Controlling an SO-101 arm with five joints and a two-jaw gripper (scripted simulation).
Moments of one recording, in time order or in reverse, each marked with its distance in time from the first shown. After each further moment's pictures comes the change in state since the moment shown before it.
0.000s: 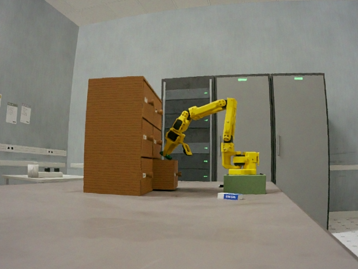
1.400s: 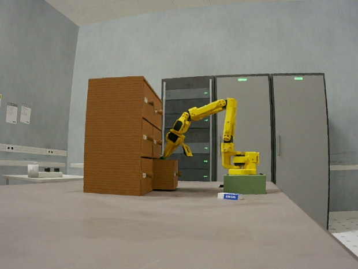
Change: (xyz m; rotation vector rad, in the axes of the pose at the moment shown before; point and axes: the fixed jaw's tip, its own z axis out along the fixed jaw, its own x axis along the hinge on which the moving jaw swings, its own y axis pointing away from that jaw) arm -0.003 0.000 0.003 0.000 0.001 0.000
